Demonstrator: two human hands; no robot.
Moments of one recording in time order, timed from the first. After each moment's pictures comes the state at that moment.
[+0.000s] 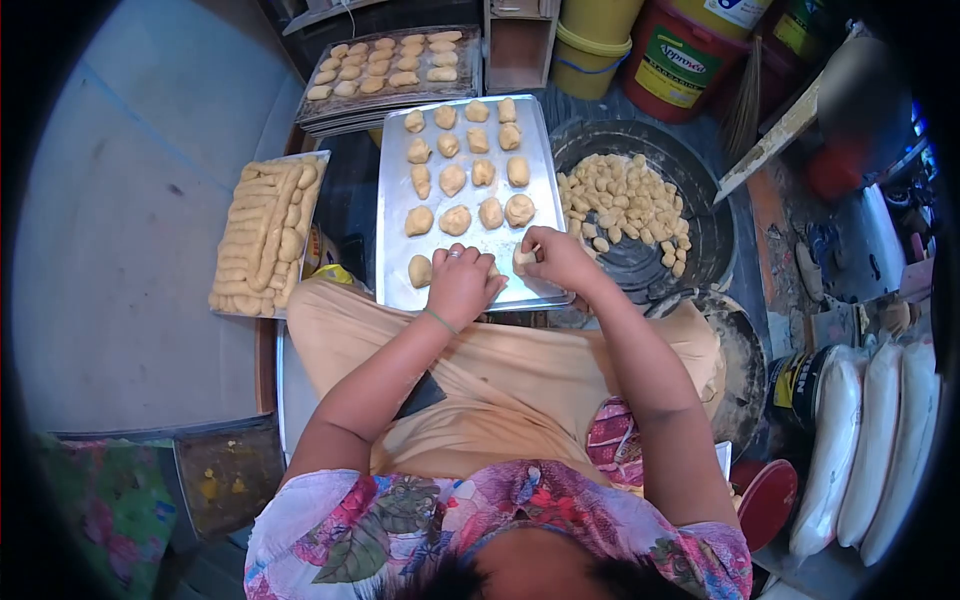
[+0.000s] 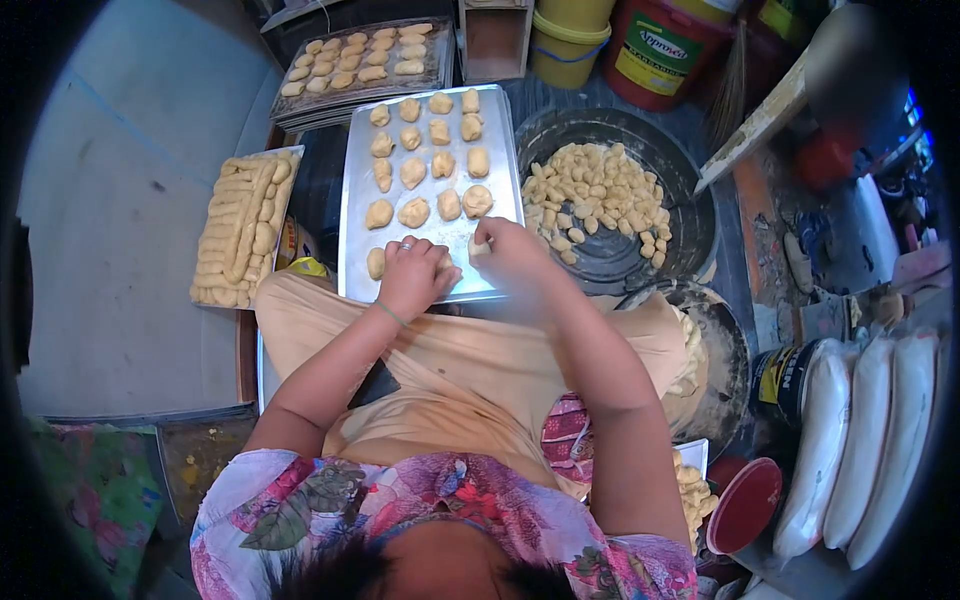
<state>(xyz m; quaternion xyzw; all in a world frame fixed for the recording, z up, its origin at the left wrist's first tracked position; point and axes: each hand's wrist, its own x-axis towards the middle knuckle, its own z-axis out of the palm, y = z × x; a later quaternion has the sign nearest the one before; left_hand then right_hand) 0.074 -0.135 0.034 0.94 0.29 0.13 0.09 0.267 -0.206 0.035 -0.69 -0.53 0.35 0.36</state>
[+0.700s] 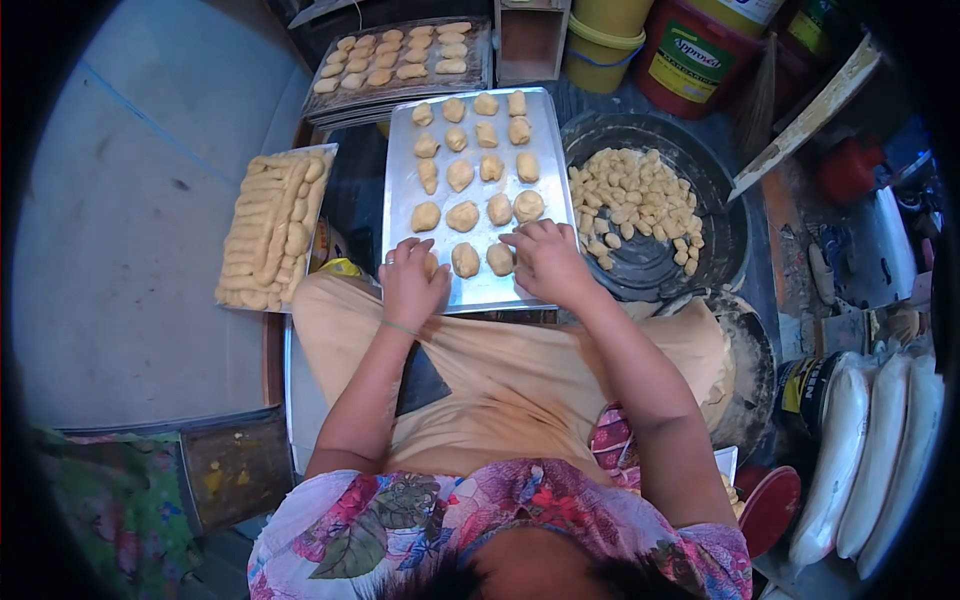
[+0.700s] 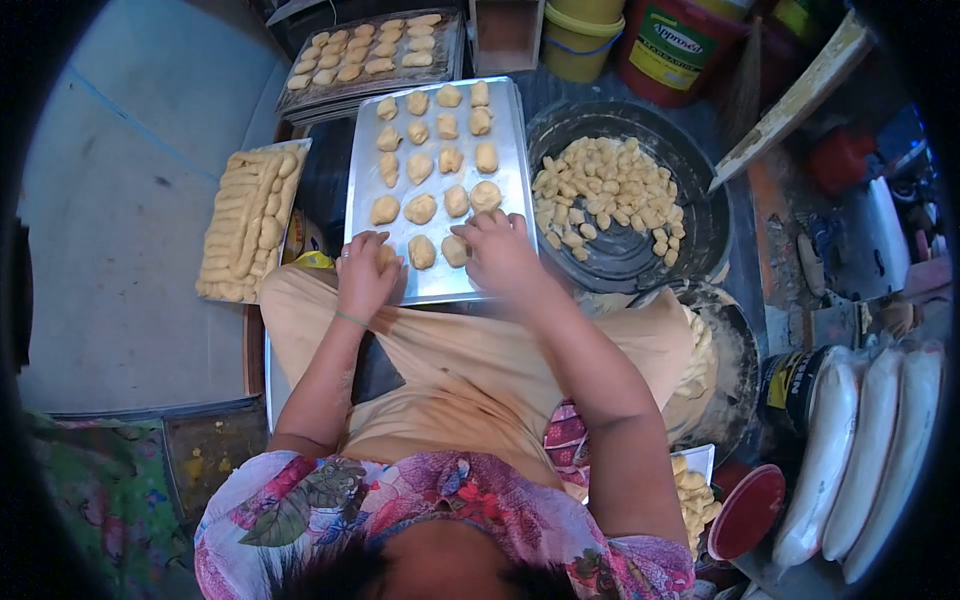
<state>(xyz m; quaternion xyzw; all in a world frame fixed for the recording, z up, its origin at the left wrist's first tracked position) 0.019 -0.107 0.024 0.85 0.46 0.23 0.10 0.238 -0.207 0.044 -0.67 -0.70 0.07 0.25</state>
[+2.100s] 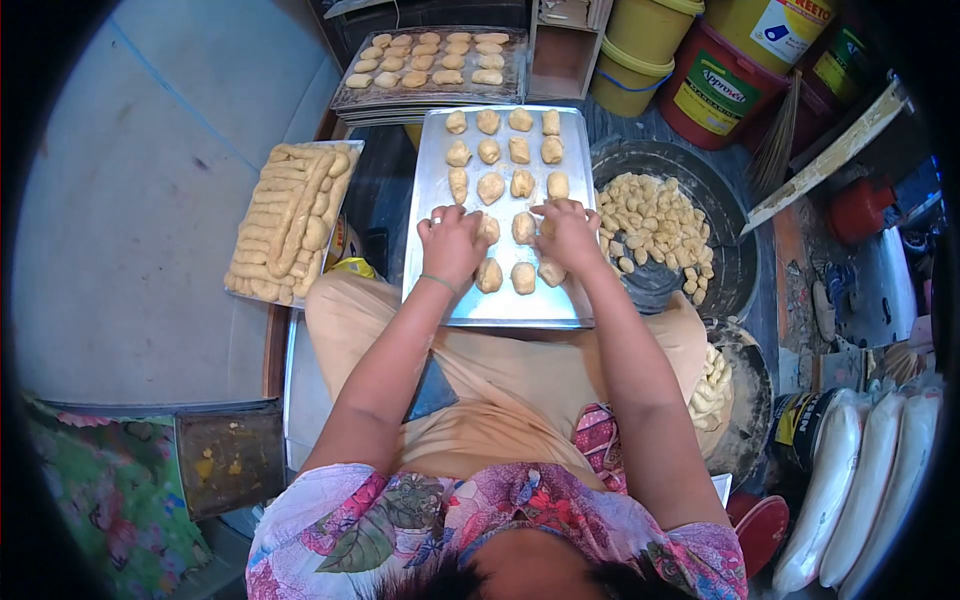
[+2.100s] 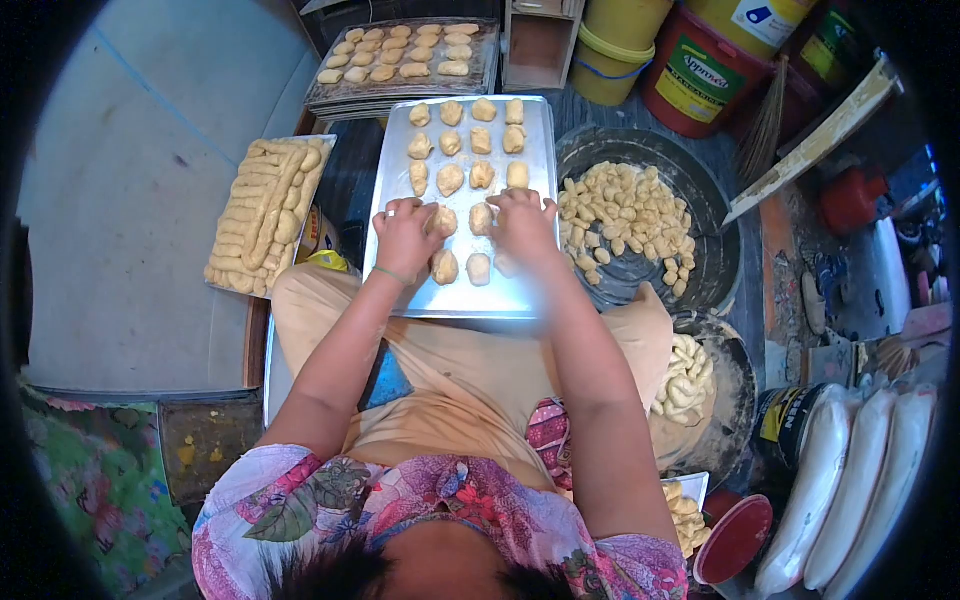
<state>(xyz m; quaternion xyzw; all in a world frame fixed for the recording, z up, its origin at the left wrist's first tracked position) 0.063 -0.053 0.019 0.88 0.41 0.23 0.05 0.257 -0.135 0.027 -0.75 -0.61 0.08 0.26</state>
